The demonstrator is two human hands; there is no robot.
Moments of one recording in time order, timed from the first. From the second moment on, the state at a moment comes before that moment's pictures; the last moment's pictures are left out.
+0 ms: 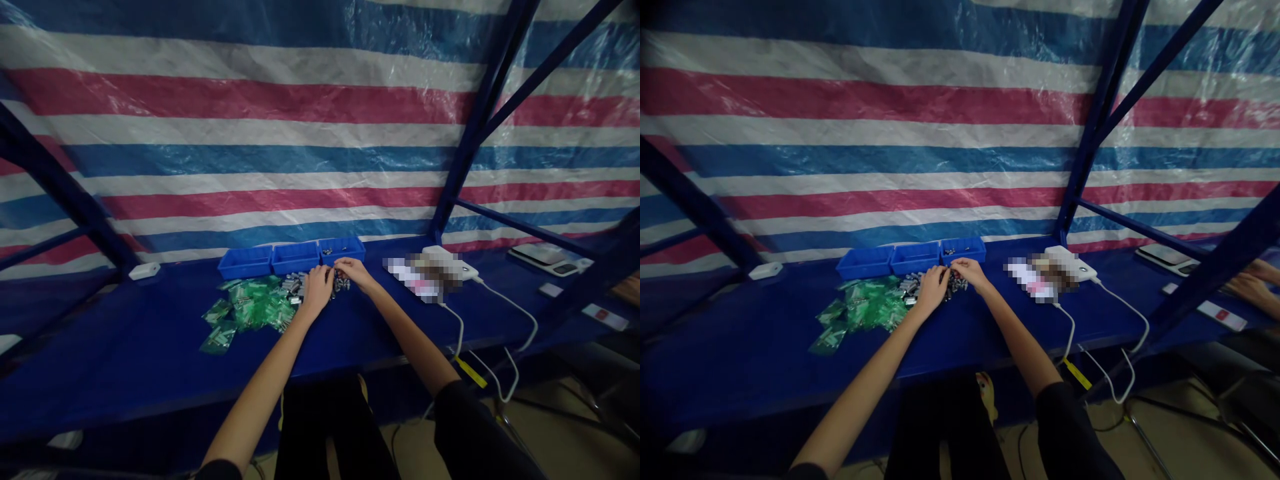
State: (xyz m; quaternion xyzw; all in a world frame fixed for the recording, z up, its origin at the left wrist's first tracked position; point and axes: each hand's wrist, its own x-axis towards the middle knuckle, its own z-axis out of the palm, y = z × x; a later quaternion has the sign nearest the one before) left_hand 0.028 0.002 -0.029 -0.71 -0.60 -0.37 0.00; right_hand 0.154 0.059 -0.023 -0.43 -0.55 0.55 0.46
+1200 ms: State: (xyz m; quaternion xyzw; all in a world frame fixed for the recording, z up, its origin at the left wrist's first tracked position) left_hand 0.042 -0.011 -0.030 -0.81 -0.52 -0.25 0.04; right_hand 0.172 0.061 -0.010 -0.39 -0.58 0.50 0.52
